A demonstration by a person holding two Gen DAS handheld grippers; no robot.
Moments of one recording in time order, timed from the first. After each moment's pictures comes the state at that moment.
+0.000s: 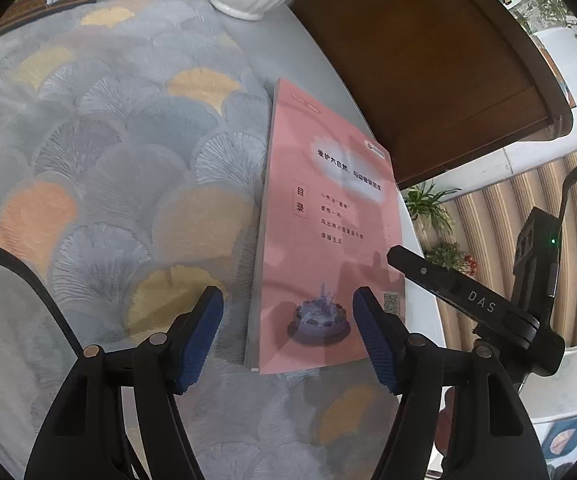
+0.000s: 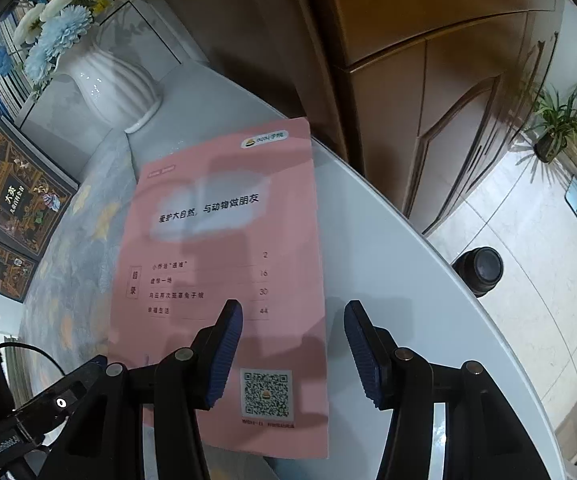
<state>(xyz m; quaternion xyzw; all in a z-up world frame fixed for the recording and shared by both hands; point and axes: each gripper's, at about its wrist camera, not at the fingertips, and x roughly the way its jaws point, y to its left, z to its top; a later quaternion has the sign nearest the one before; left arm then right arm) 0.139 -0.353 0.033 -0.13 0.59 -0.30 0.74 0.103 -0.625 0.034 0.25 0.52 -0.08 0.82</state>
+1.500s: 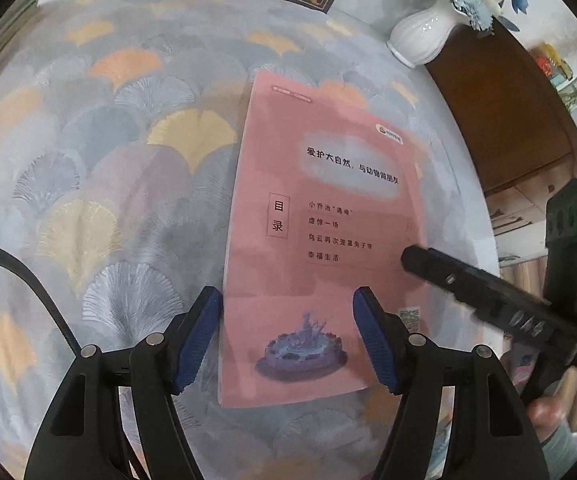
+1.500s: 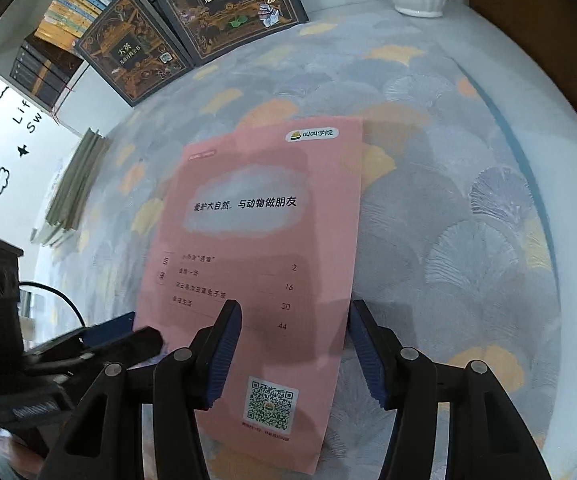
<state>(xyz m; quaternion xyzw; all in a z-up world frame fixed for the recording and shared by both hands) 0.004 -0.200 0.025 -0.18 0.57 -0.11 0.80 0.054 -0.422 0.025 0.12 0.56 0.19 0.80</state>
